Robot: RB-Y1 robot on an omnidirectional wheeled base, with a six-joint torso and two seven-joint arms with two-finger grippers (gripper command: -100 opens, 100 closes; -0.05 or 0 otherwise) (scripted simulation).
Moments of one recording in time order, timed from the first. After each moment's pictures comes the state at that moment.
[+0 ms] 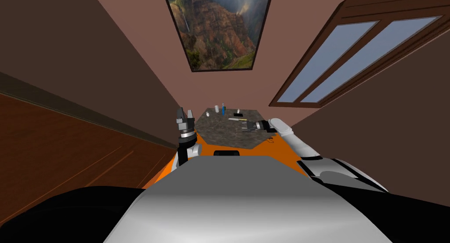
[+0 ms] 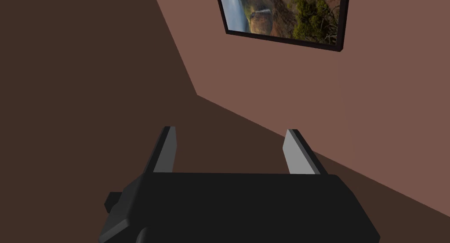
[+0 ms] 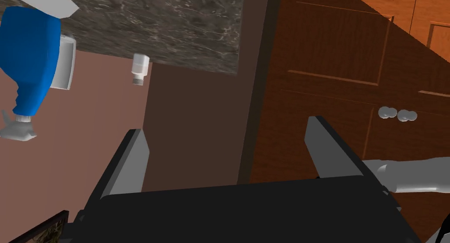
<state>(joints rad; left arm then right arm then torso) 0.50 -0.04 -0.03 -2.33 -0.03 -0.56 -0.09 -0.19 -0.84 0.12 -1.59 1.36 -1.23 -0.09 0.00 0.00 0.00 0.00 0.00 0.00</state>
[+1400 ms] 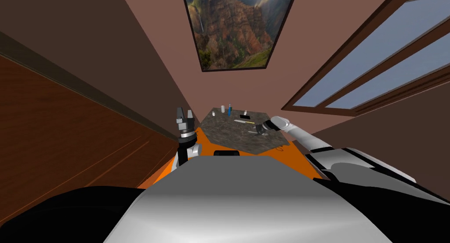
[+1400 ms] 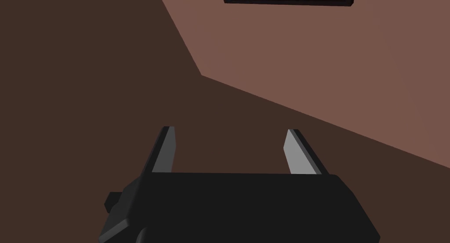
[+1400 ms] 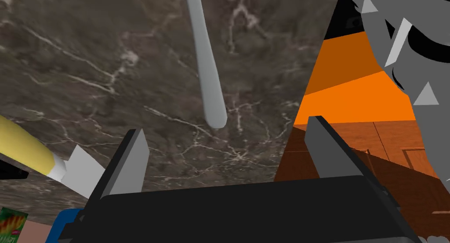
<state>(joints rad) 0.50 -0.04 -0.03 -2.33 -0.03 -0.56 -0.09 -0.34 -1.02 0.29 -1.35 1.75 -1.36 -0.27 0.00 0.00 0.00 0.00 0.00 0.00</state>
